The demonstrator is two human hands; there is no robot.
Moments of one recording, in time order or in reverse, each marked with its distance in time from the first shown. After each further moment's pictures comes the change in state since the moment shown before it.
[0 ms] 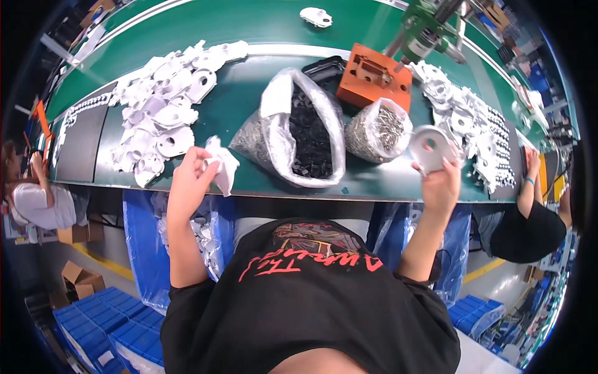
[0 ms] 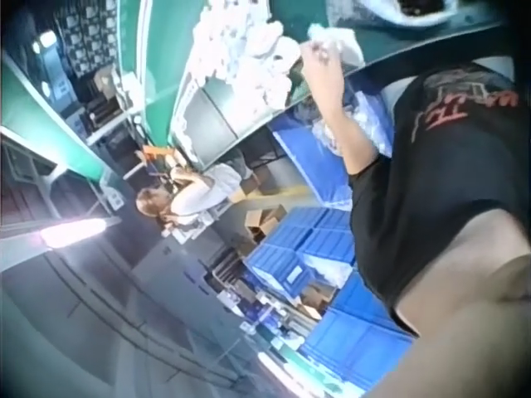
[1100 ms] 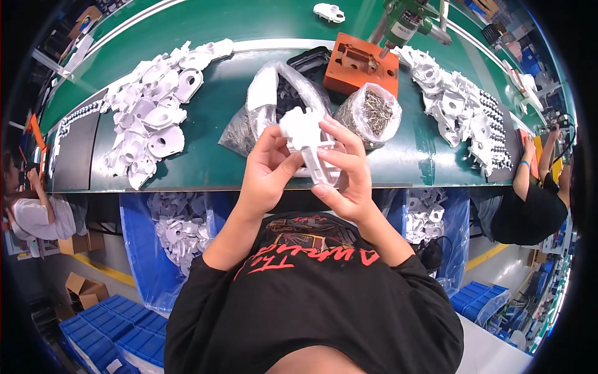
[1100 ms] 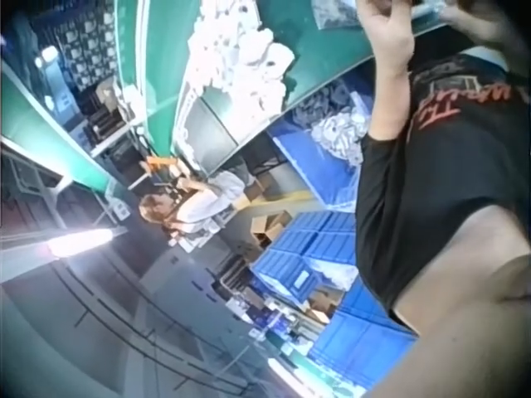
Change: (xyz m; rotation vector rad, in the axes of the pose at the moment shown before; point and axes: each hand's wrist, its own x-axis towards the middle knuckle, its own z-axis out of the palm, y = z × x) left_hand -0.014 0.069 0.127 -1.019 -0.399 0.561; right_hand -0.039 0.068 0.116 -0.510 -0.612 -0.552
